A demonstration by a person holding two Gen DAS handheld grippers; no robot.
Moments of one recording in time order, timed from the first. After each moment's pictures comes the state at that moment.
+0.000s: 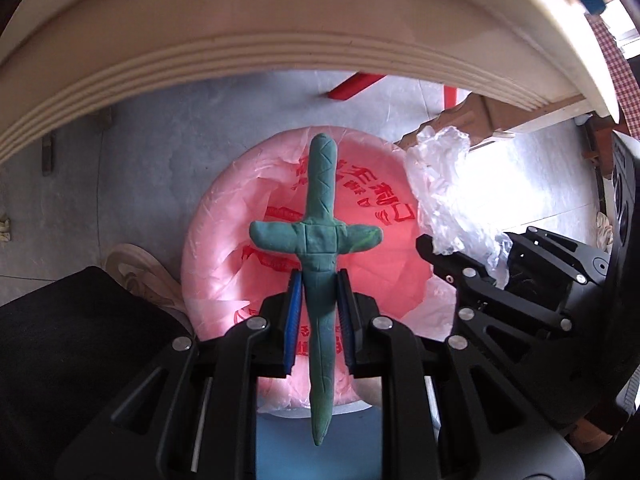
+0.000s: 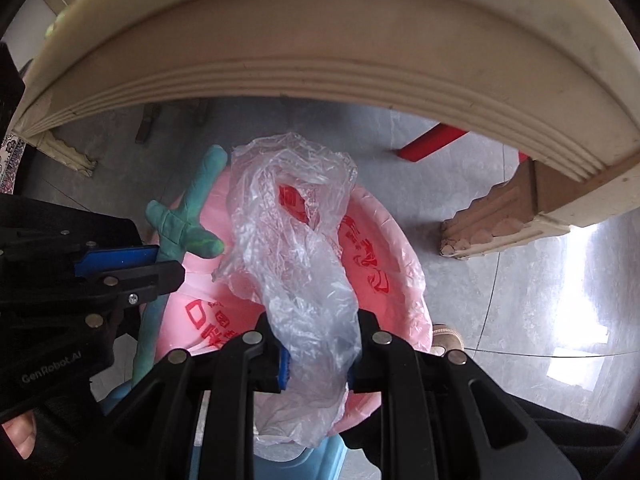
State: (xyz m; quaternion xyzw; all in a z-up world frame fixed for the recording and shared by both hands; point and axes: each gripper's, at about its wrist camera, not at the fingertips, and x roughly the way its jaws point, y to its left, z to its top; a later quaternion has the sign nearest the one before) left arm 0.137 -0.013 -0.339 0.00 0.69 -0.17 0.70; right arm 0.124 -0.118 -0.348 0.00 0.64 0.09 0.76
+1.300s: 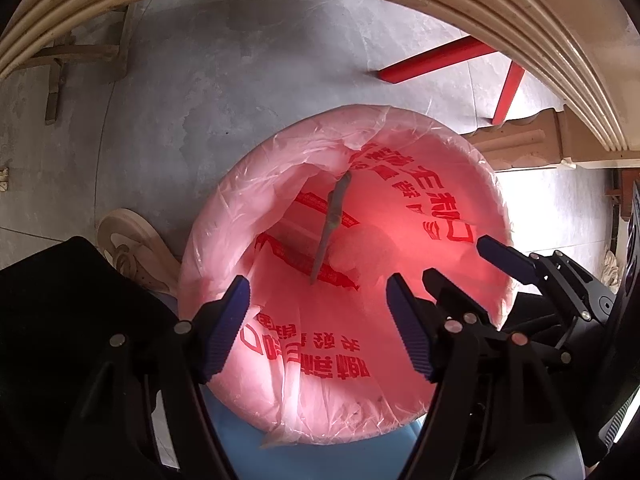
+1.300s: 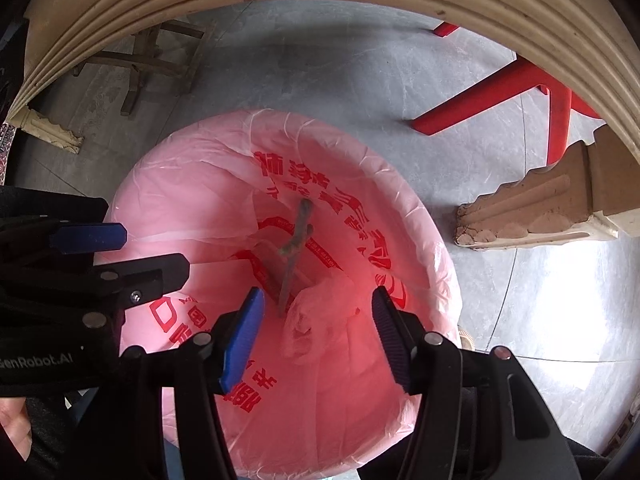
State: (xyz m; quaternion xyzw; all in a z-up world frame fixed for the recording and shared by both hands) left arm 0.161 0.004 -0.393 -0.03 0.73 -0.11 0.67; right arm 0.139 -0.110 -0.399 -0.01 0.67 0.09 0.73
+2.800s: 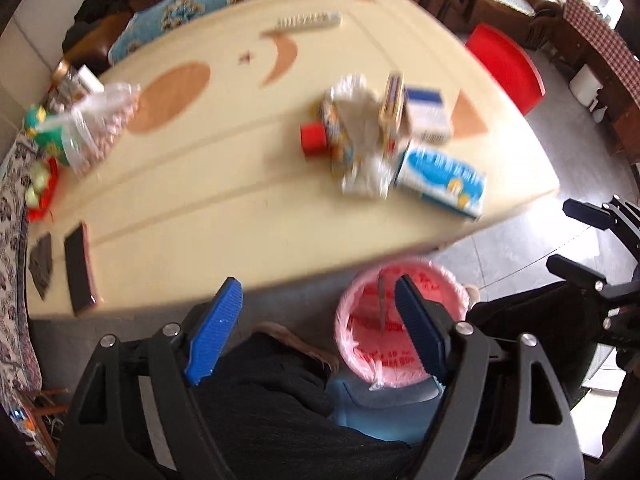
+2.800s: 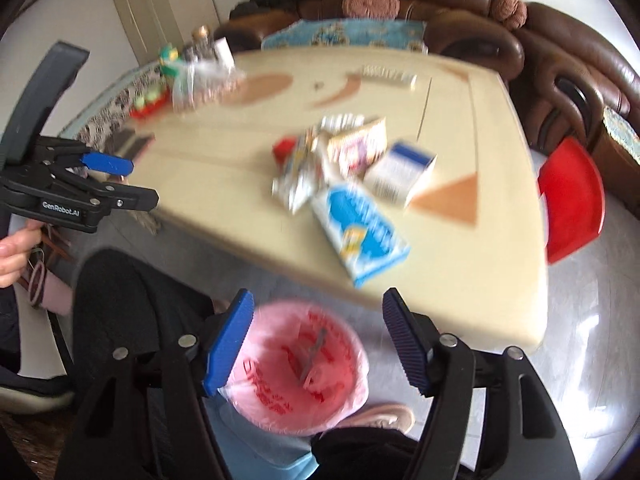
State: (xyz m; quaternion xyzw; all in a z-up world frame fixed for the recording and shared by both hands) left arm 0.190 0.026 -0.059 0.13 0.57 -0.13 0.80; right arm 0.128 -0.170 -0.071 0.00 0.47 0.18 0.86
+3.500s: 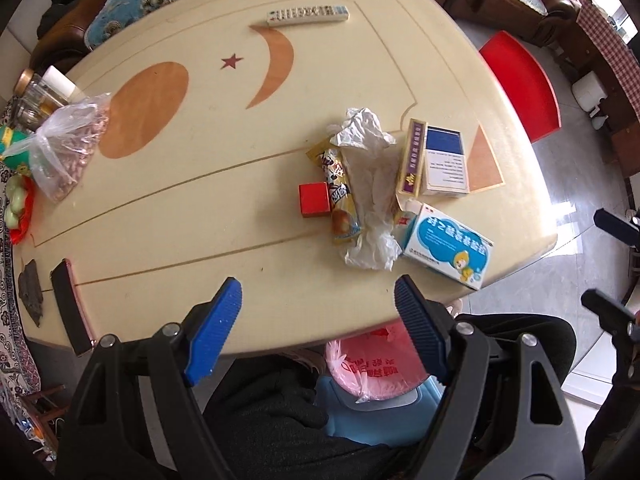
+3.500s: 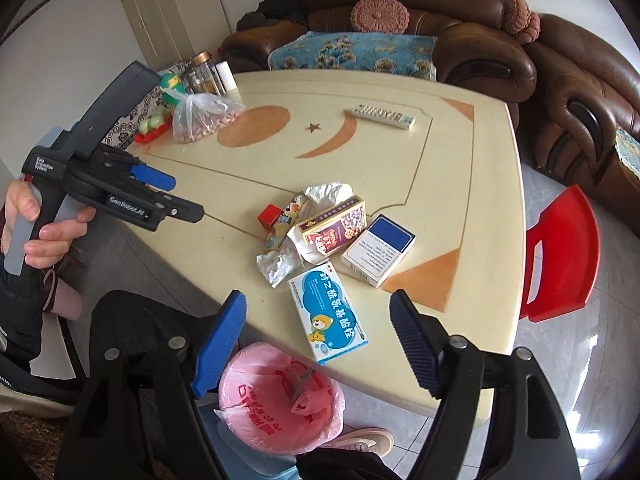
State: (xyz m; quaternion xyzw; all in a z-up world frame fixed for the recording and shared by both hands) left arm 0.302 0.005 -0.070 0.11 0.64 -0.13 0.75; right arm 0.210 -0.189 -0.033 -0.01 0.49 0.20 0.85
